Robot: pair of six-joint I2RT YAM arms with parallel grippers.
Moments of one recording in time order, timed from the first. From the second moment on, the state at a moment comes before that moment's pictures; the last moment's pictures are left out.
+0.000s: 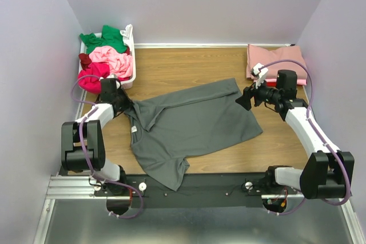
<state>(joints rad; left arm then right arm) 0.08 1.51 0.77 -0.05 0.18 -0.49 0.01 1.23 0.85 -0.23 -0.70 -0.39</state>
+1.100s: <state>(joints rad) 0.20 1.30 0.66 -0.10 0.14 -0.54 0.01 1.27 0.85 -0.29 -0.79 -0.43</state>
